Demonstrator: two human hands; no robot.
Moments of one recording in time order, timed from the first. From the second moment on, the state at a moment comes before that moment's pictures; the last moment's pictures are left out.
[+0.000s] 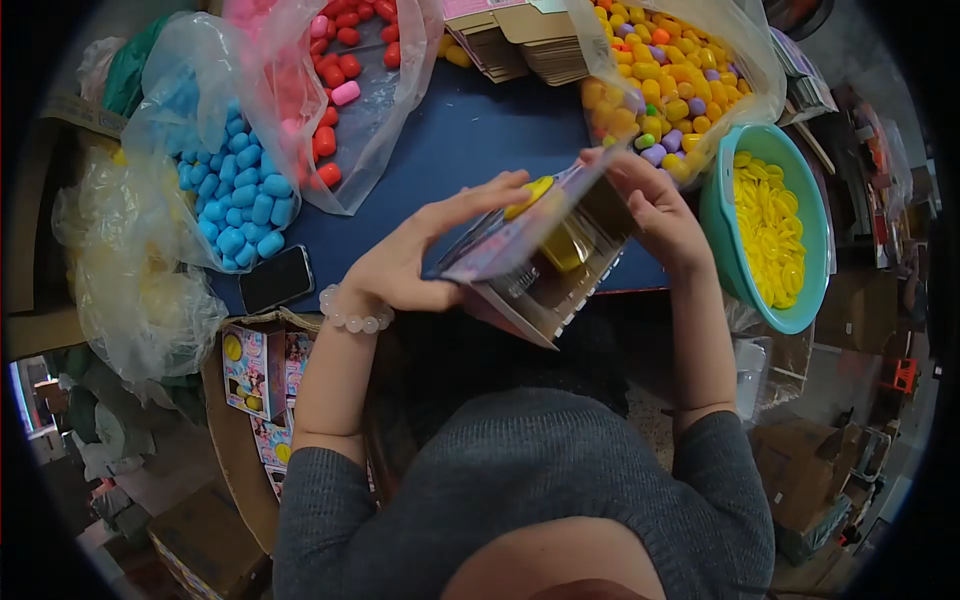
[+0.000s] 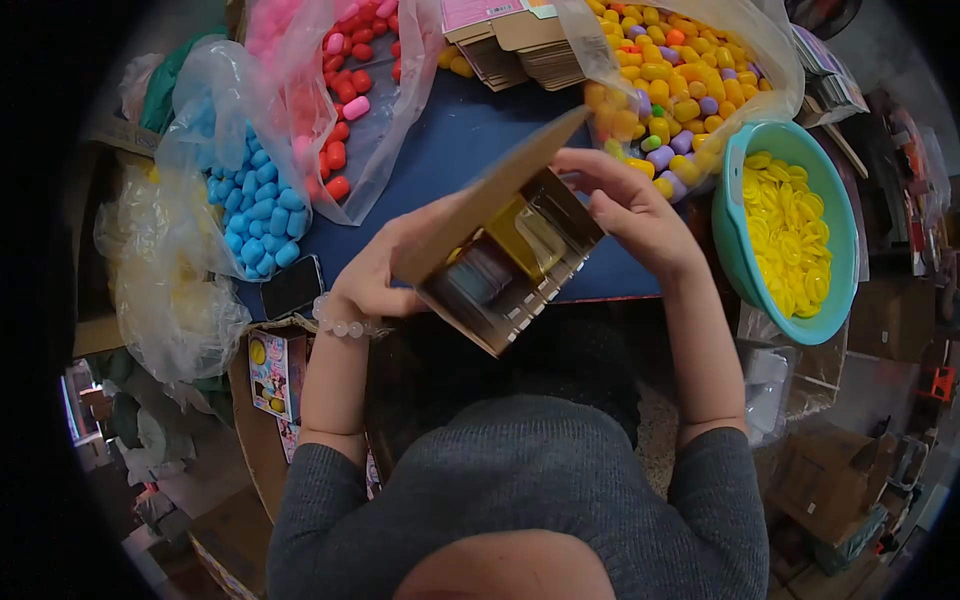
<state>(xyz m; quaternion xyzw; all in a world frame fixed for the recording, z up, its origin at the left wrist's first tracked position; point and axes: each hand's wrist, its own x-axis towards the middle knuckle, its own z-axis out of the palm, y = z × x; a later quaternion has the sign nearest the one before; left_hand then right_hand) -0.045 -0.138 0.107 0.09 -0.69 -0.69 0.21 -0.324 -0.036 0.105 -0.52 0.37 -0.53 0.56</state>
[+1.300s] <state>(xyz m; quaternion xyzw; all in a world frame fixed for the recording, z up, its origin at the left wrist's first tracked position) -0.032 -0.041 0.119 0.30 -0.91 -0.12 0.27 -0.283 -0.037 0.130 -0.85 0.44 -0.27 0.10</state>
